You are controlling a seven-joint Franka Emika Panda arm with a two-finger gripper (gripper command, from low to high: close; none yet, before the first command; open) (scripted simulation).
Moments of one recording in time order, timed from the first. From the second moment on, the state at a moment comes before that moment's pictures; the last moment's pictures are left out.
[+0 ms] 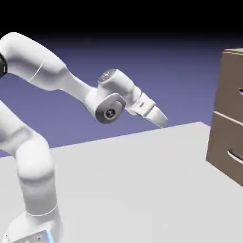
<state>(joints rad) 0.03 -0.53 -0.03 -2.78 0.05 3.03 0.74</state>
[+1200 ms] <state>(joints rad) 0.51 0.54 -0.93 -2.04 1.62 2.75 0.85</state>
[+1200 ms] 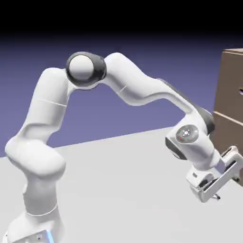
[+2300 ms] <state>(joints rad) 0.79 1.37 -1.62 -1.32 2.81 2.59 0.96</state>
